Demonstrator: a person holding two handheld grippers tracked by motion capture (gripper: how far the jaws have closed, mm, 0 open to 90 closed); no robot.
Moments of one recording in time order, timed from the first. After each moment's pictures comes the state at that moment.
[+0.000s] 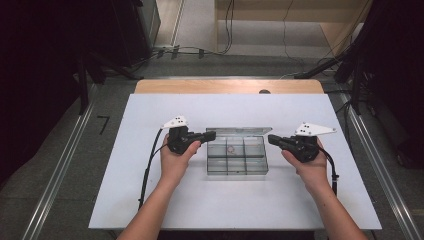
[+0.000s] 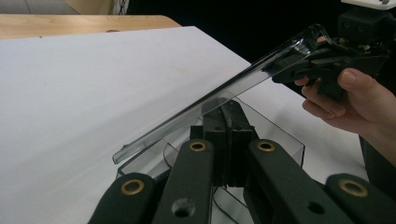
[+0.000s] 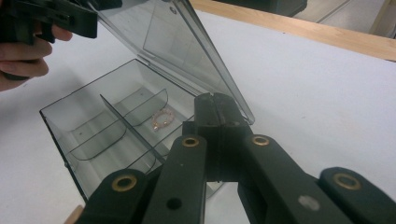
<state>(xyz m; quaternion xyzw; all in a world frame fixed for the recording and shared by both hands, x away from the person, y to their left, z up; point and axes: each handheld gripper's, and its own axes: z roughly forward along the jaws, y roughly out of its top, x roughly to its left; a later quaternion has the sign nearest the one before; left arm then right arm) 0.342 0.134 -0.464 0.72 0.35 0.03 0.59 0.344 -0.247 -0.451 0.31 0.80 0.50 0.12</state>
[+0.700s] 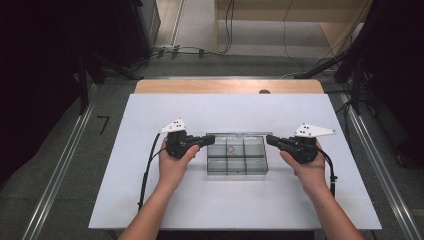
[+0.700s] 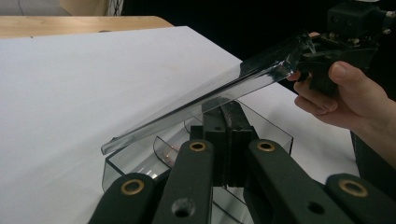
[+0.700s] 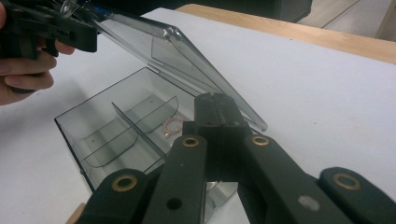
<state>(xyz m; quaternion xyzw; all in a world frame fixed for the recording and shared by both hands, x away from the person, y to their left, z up) 0.329 0.137 -0.465 0.72 0.34 0.03 0.60 0.339 -0.244 -0.450 0.31 0.79 0.52 0.12</state>
